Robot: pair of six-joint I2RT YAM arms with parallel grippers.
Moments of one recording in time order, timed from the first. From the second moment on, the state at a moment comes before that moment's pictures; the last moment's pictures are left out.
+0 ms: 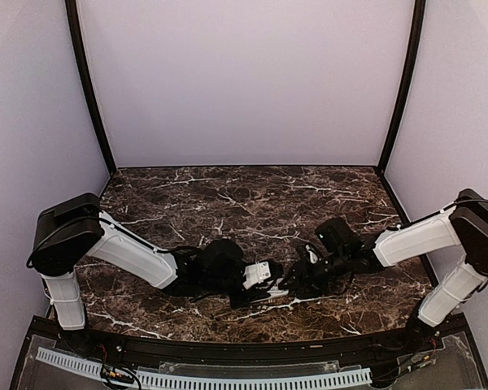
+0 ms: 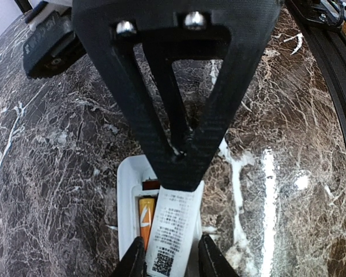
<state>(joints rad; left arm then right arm) -1.12 1.90 0.89 0.34 0.13 0.28 0.80 1.53 0.60 0.02 -0.57 1.01</state>
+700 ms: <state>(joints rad) -1.12 1.90 0.89 0.34 0.11 0.29 0.80 1.63 0.56 0.21 -0.63 1.11</state>
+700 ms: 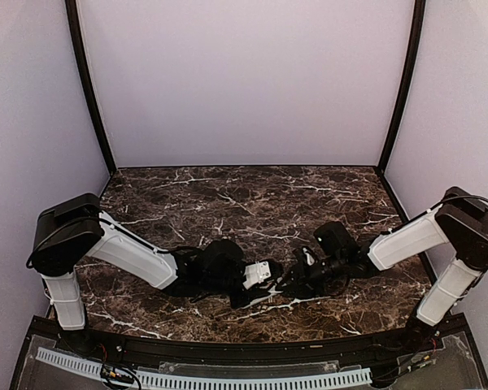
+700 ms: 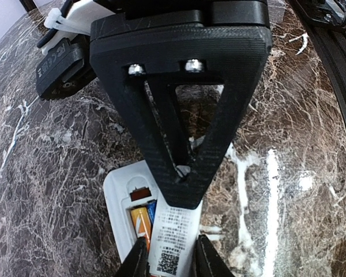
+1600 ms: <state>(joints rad) -1.12 1.89 0.88 0.35 0.10 0.29 0.80 1.63 0.57 0.28 -0.65 1.06</state>
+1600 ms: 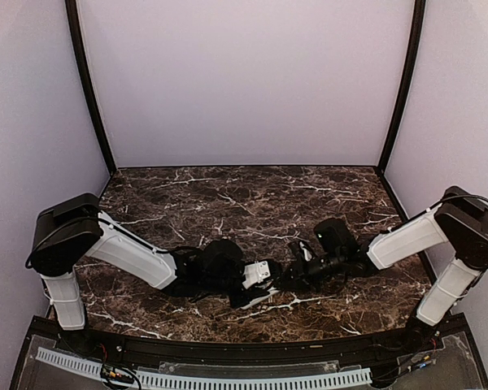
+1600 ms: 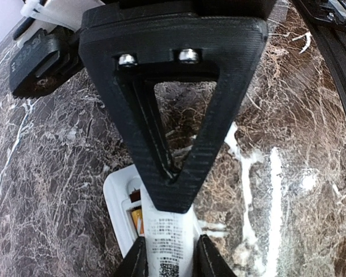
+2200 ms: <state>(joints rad) -1.12 1.76 0.83 0.20 0.10 0.25 0.72 1.67 0.71 0.03 -0.76 0.79</state>
